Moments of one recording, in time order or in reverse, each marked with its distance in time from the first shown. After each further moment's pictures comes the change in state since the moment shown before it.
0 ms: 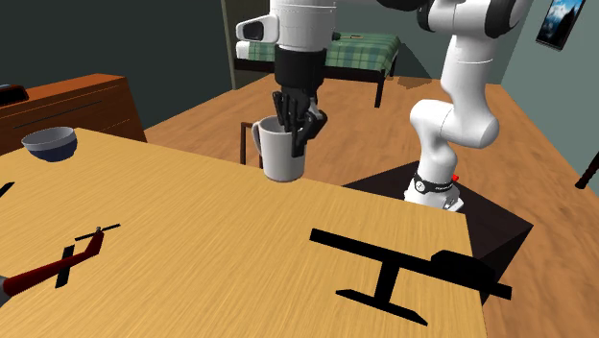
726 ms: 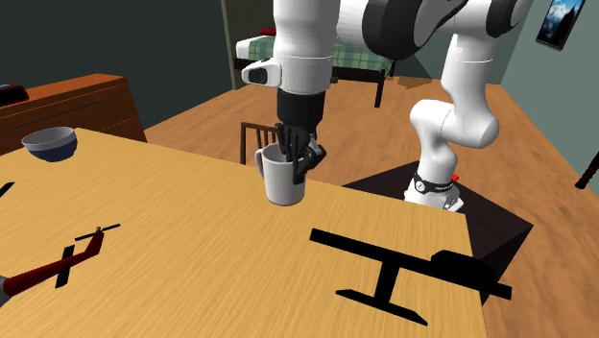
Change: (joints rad) arm 0.000 -0.018 0.000 -0.171 -0.001 0.153 0.009
